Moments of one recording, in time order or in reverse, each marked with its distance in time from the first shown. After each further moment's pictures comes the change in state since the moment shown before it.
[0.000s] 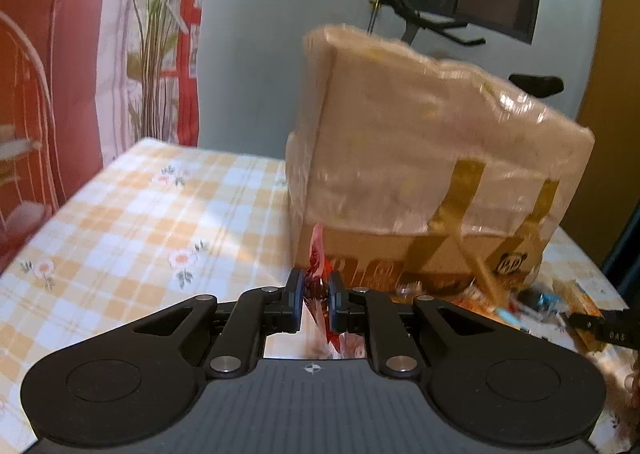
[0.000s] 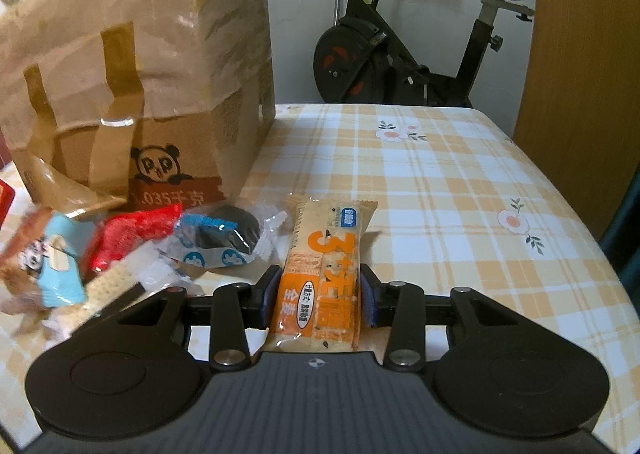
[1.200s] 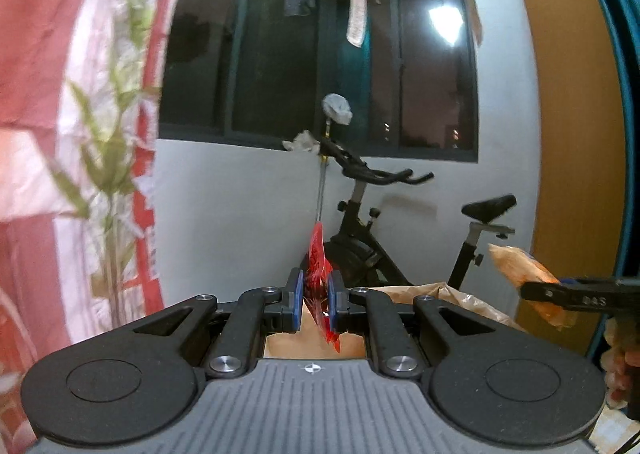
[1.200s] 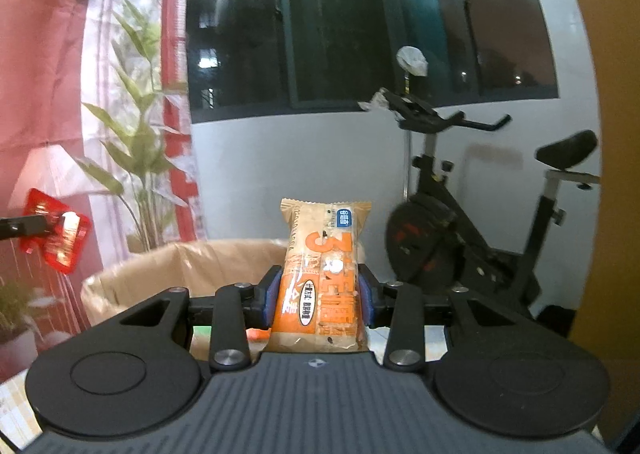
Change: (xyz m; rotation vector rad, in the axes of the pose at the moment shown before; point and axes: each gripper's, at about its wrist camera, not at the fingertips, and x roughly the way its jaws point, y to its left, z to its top) left arm -0.041 -0.058 0.137 0.166 -0.430 -0.087; right arm -0.075 0.058 0.181 -0.037 -0.460 0.223
